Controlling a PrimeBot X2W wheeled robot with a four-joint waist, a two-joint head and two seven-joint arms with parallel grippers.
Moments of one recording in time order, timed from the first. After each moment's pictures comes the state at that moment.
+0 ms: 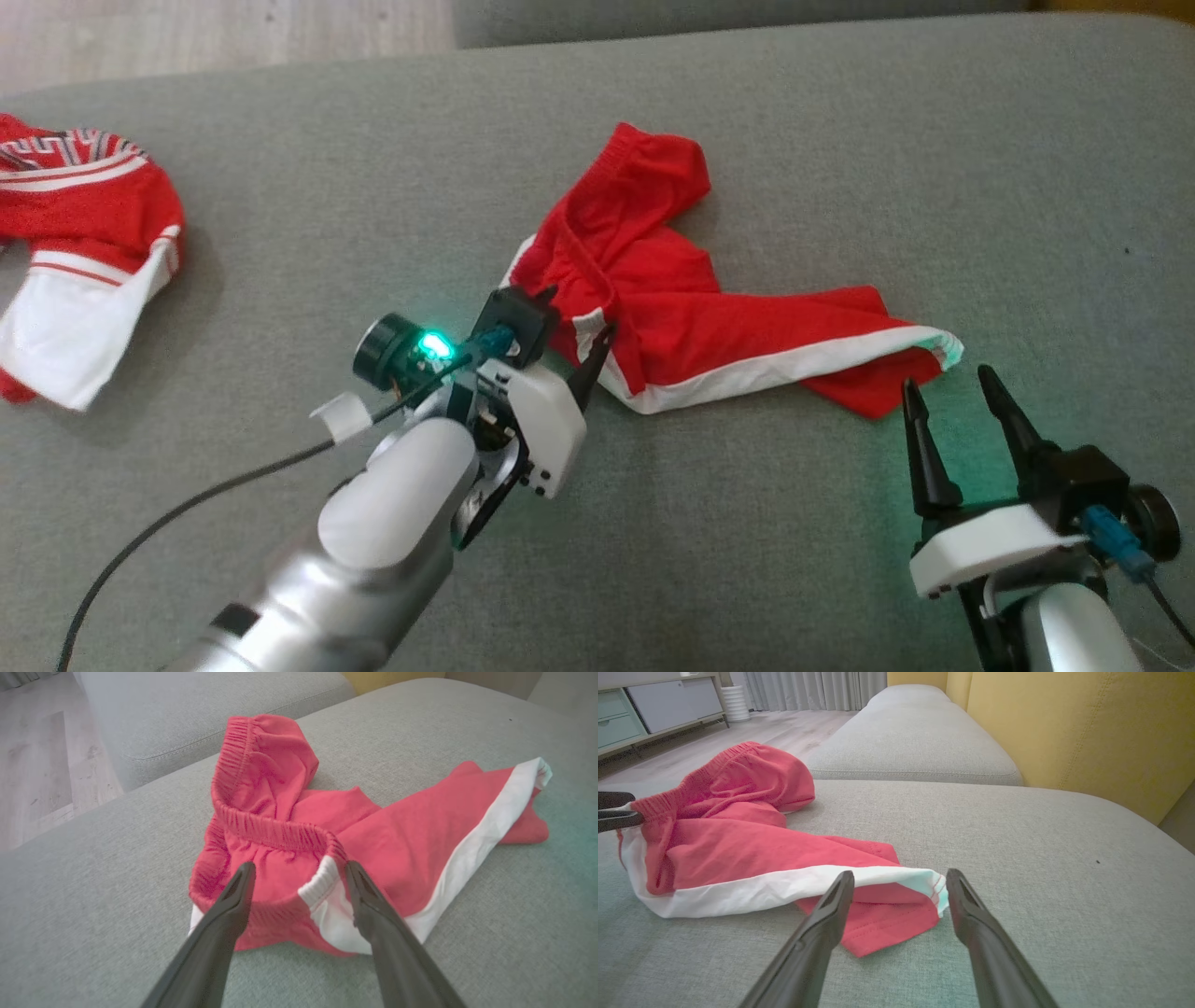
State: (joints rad) left arm -0.65 0.15 -0.85 0.55 -0.45 0.00 0.18; right arm -0.02 -0.04 0.00 0.19 0.00 0.12 -0.13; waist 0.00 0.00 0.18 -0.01
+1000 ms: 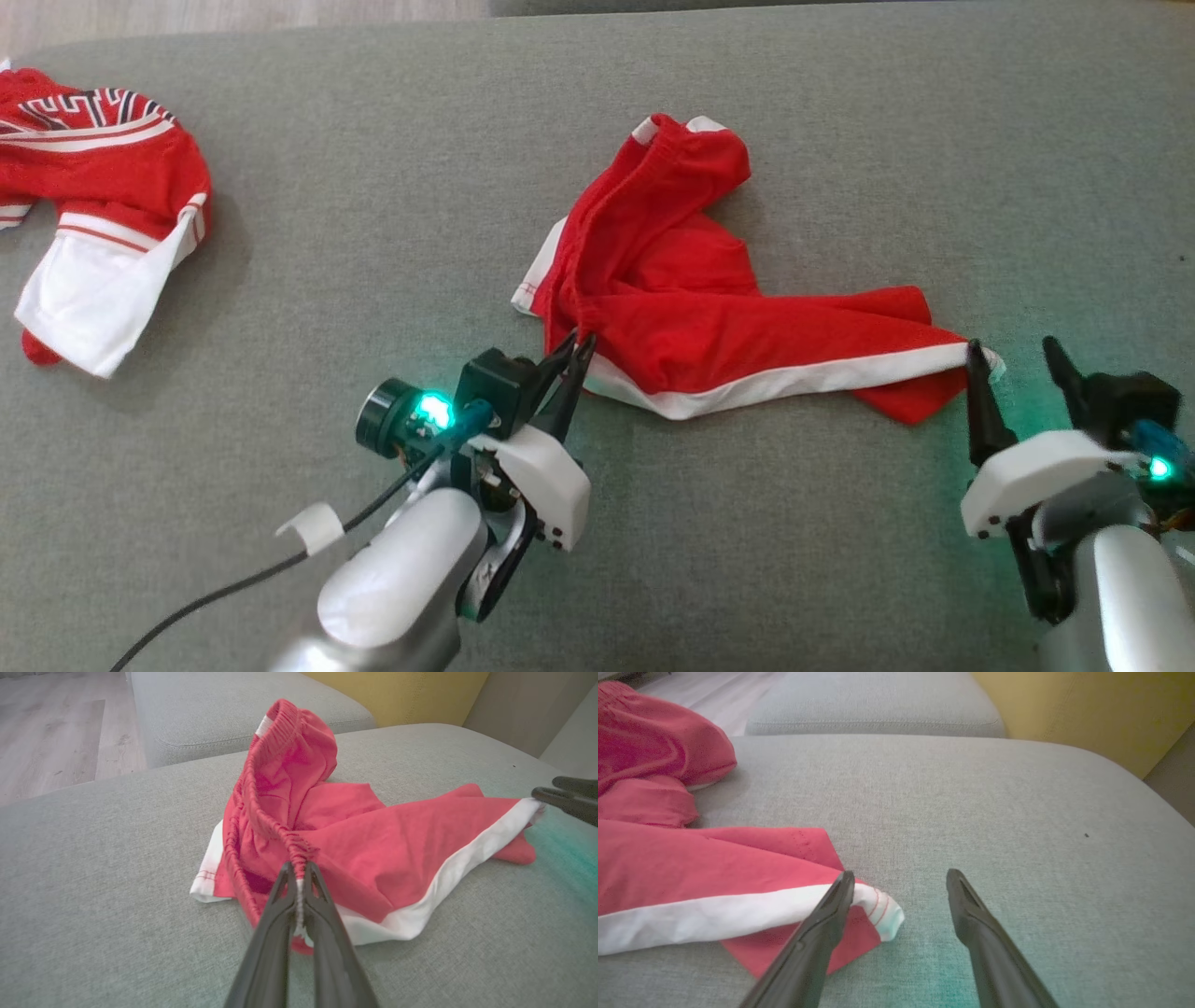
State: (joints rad) left arm -0.51 0.17 -0.83 0.40 -0.49 0.11 0.05; right arm -0.14 -0.04 -0.15 0.25 -0.02 0.12 0.06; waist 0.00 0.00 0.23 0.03
